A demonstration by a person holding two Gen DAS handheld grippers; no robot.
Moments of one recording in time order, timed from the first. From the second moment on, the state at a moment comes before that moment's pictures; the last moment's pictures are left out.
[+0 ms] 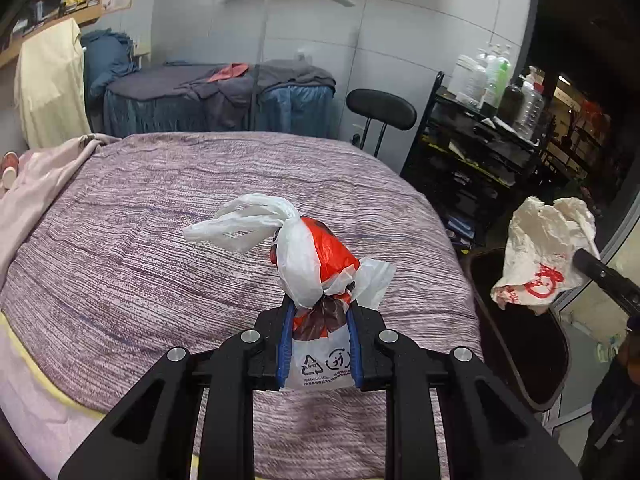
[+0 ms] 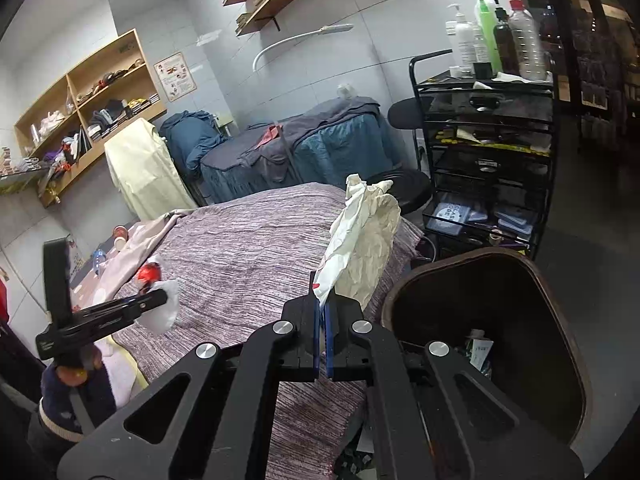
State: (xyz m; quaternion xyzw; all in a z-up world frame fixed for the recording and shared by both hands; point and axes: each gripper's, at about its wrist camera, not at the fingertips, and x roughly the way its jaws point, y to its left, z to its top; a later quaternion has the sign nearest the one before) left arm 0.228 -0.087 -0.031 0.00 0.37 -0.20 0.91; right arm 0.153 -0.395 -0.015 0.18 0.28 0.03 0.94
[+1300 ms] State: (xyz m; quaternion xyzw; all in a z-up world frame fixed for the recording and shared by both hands) left arm 0.157 -0.174 -0.026 0.00 0.36 -0.30 0.88; right arm 0.113 -0.512 -0.103 0.23 0.34 -0.13 0.90
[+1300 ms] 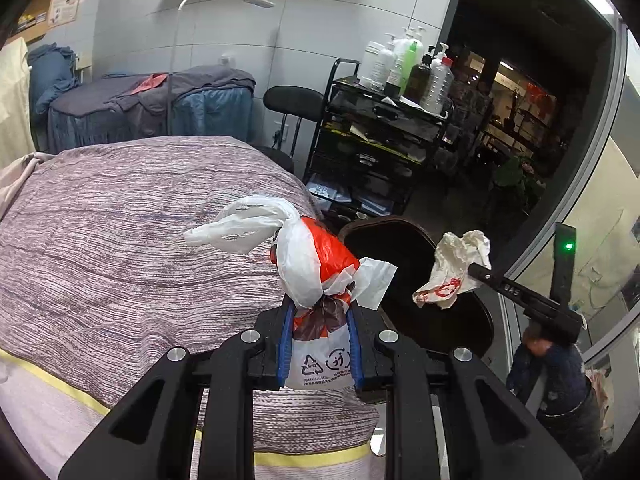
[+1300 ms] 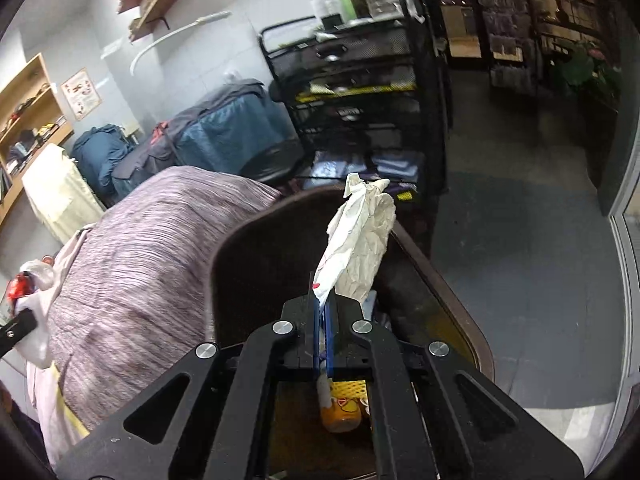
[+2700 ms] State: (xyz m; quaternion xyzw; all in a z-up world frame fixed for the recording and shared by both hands) left arm 0.164 -0.302 -0.045 0.07 0.41 -0.40 0.82; right arm 0.050 -0.538 -0.099 0.30 0.27 -0.23 0.89
